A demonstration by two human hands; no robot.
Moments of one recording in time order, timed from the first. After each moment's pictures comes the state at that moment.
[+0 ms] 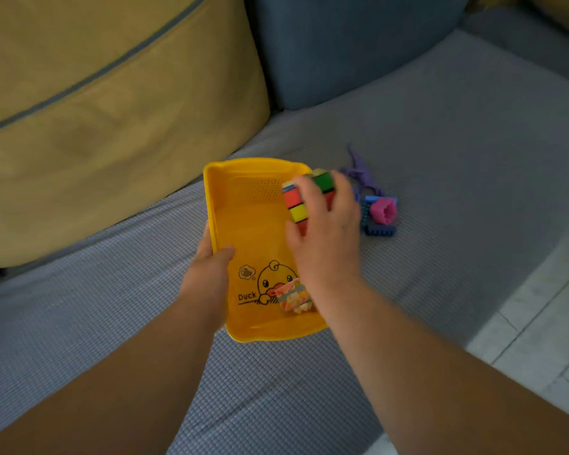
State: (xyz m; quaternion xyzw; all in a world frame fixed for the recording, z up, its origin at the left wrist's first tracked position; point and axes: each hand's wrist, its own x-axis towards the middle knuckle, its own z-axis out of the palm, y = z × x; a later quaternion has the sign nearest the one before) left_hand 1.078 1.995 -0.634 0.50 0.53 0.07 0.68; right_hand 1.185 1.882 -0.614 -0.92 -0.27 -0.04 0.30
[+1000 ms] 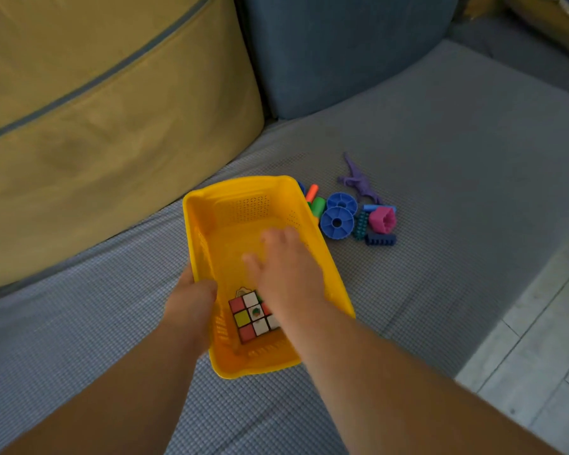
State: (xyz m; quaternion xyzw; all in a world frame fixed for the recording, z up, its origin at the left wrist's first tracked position) left_hand 1.066 2.011 -0.647 0.50 0.59 0.02 0.63; right_hand 1.164 1.917 -0.641 -0.92 -0.29 0.16 0.22
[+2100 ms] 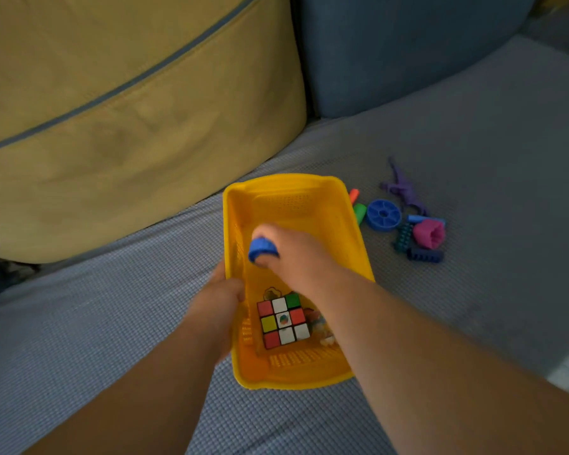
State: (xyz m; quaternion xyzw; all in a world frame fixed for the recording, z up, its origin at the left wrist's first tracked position) left_hand 1.067 2.012 -0.635 0.43 0.55 0.02 0.72; right_hand 1.194 1.956 -0.658 -0.80 -0.46 0.28 0.27
